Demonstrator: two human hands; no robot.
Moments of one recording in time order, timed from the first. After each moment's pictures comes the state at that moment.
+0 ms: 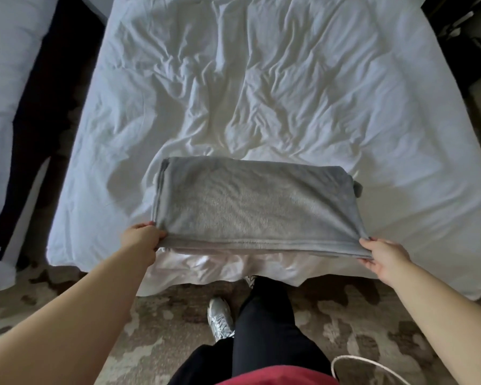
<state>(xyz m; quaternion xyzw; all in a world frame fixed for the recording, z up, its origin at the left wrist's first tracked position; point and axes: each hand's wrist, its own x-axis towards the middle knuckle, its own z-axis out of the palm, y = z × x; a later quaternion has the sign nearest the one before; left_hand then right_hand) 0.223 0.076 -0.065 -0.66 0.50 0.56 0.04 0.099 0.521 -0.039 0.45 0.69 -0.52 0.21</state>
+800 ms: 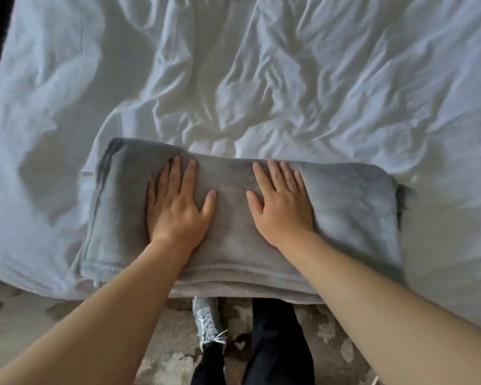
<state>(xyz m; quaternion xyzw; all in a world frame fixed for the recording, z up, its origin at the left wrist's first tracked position) 0.111 0.158 -0.149 -0.27 0.95 0.11 0.09 0.025 0.326 -0.152 -0.27 0.95 -0.05 0.17</state>
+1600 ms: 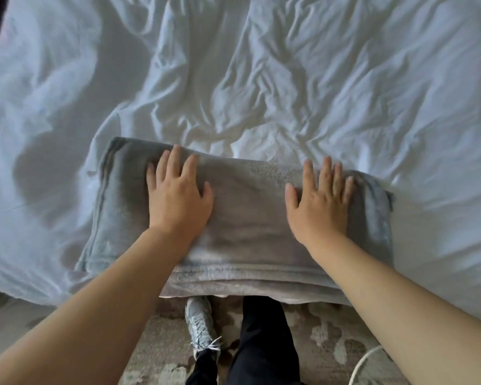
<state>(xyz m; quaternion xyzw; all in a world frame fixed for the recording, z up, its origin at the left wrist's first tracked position) 0.096 0.155 -0.124 -0.24 0.96 0.17 0.01 0.017 0.366 -0.127 -0.11 0.99 0.03 0.11</state>
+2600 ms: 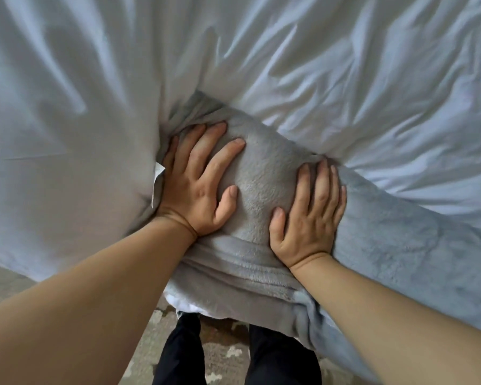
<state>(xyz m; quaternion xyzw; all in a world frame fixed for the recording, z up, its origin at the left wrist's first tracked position) 0.134 0.070 -0.267 -0.17 0.95 0.22 -0.16 0.053 0.241 -0.256 -0.35 0.94 -0.06 -0.04</state>
